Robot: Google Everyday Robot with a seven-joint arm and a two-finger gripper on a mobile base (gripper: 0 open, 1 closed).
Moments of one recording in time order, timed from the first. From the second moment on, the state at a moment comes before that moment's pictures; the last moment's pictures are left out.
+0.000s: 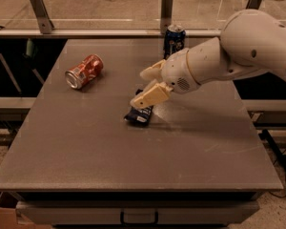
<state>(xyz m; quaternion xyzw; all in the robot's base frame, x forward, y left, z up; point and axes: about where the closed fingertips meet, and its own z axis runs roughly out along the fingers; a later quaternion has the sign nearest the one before) 0.548 -0.010 0.882 -0.57 0.69 0.23 0.39</state>
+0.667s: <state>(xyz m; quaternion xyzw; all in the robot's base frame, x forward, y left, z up) 0.553 -0.002 0.862 -0.57 0.69 0.22 0.38</state>
